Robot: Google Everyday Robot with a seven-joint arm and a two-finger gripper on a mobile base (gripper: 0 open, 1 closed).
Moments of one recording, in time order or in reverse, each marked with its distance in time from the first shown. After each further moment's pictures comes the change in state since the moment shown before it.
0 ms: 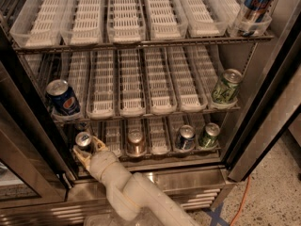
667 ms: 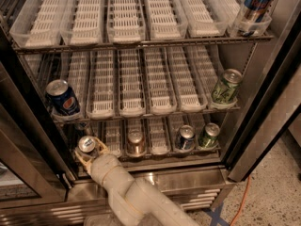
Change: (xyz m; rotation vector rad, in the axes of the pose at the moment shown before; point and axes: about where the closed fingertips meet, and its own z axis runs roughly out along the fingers) arm -0.010 0.004 -0.021 0.011 -0.013 -0.040
